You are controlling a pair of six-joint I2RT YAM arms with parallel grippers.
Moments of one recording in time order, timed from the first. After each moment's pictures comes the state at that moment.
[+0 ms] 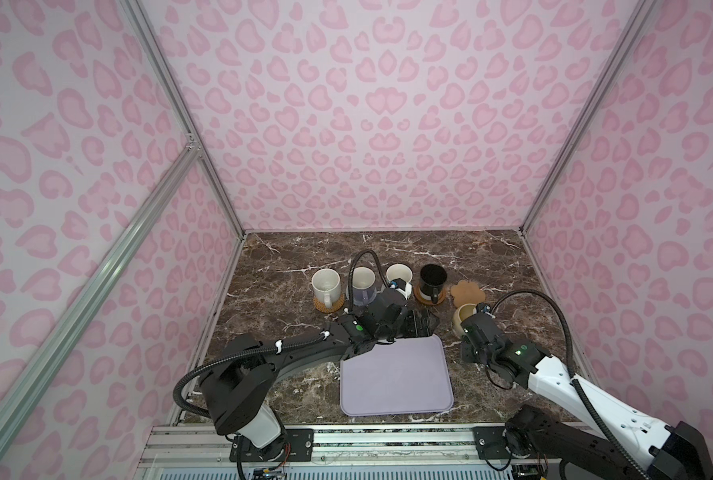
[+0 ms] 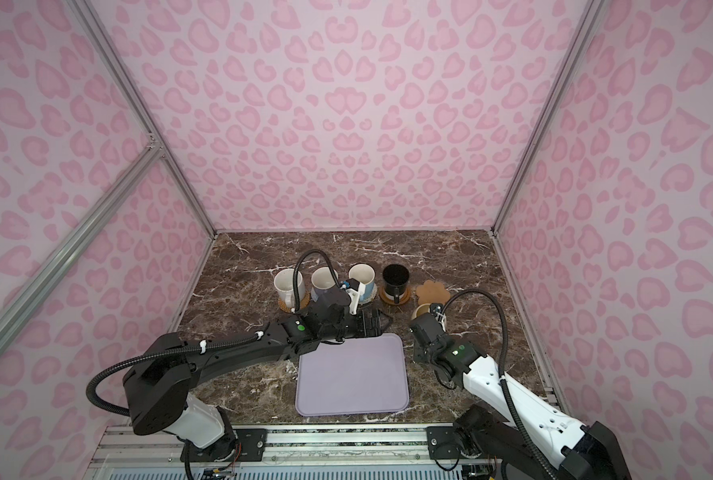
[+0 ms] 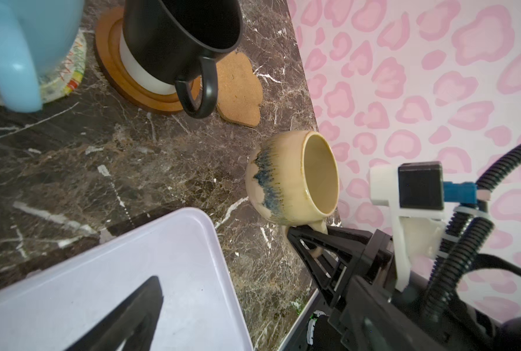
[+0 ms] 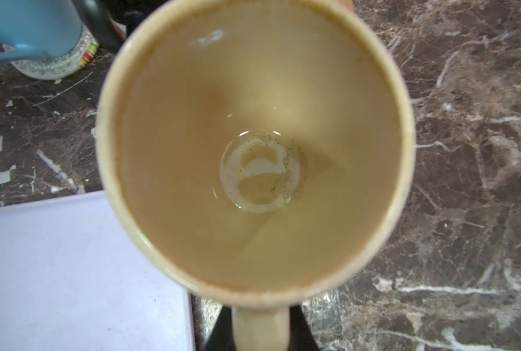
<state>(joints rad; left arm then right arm) -0.95 1.61 1.03 0.01 0.16 -0.89 0.57 0.98 0.61 -0.70 0.34 0.62</state>
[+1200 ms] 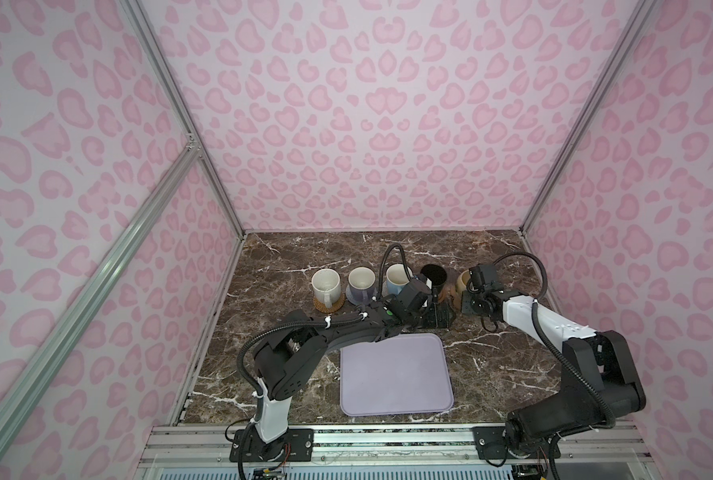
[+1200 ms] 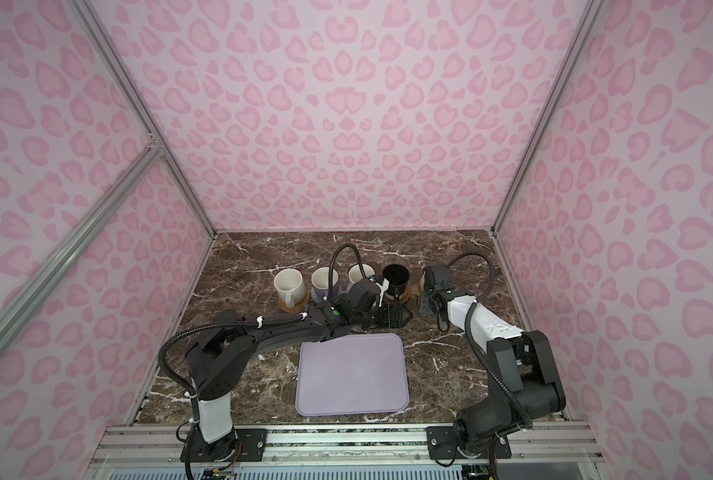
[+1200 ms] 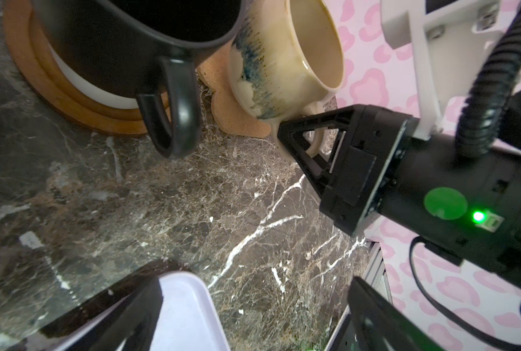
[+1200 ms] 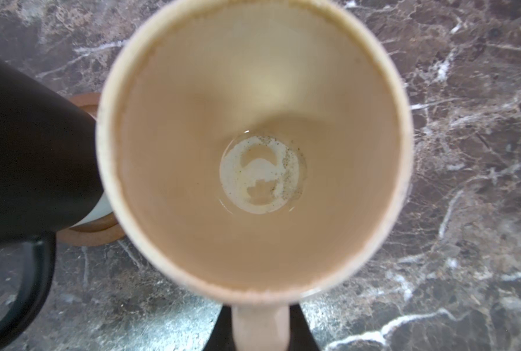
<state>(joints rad) -0.95 1.92 1.29 -0.02 0.18 -0.87 0.21 1.53 0.92 -0.43 0.20 0.33</state>
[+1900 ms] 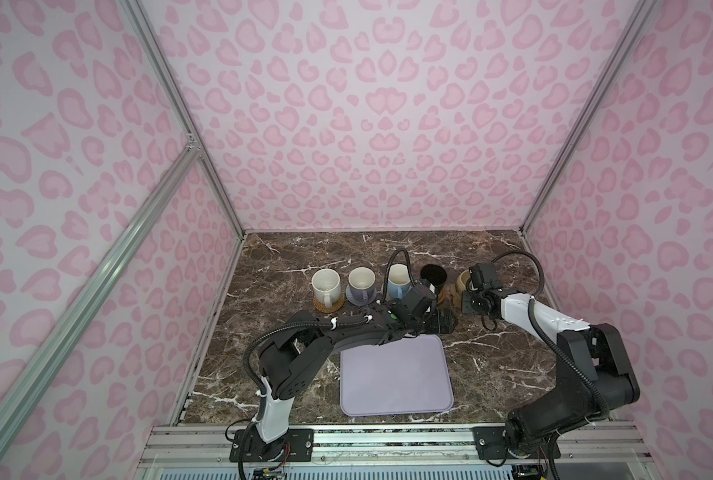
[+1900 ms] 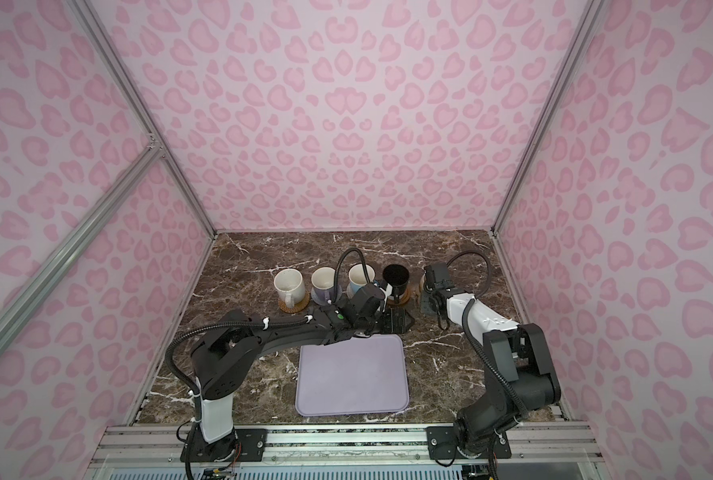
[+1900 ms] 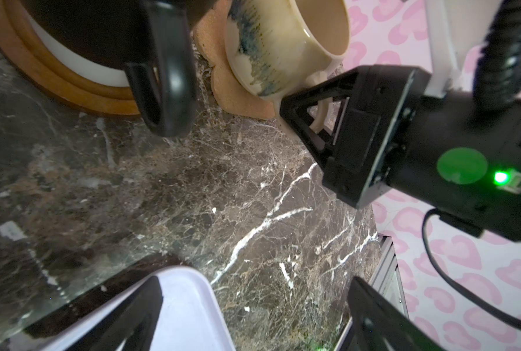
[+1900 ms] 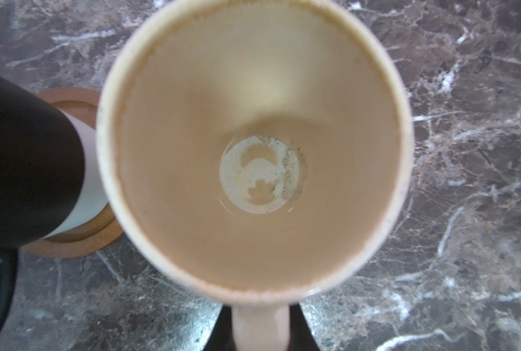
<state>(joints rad) -0.98 1.95 1.30 -0.03 0.17 -0.86 0.19 1.57 0.92 -0.41 0.21 0.28</state>
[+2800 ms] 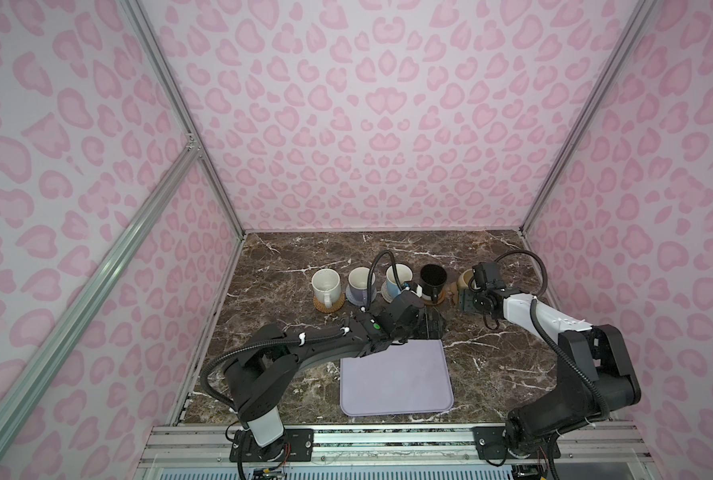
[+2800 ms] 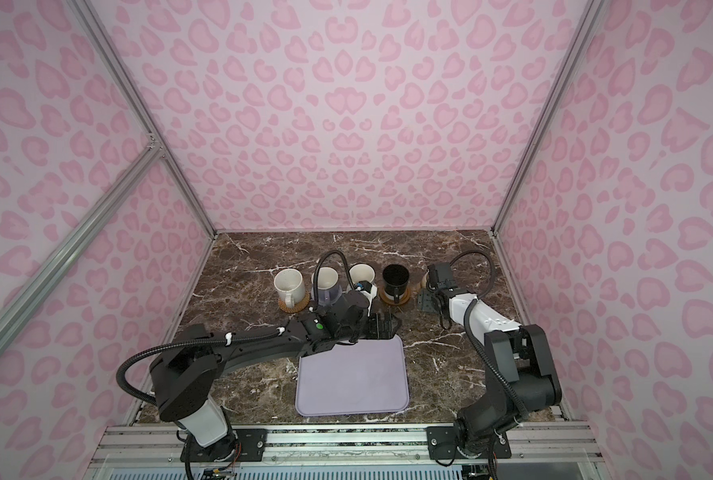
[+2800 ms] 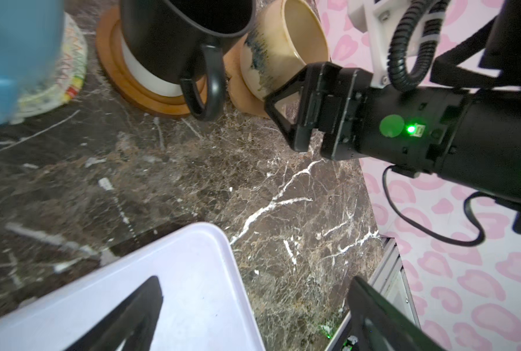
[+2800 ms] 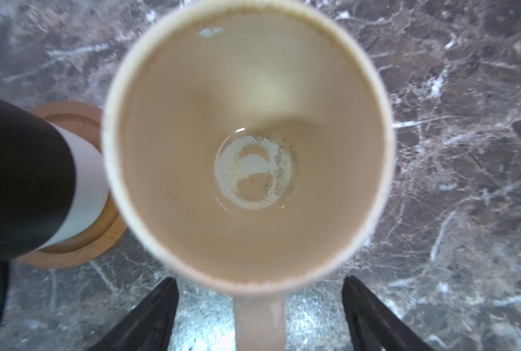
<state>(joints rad) -1.00 1.67 1.08 -0.04 0.02 -0.85 0.17 1.53 0.91 -0.39 0.20 0.29</state>
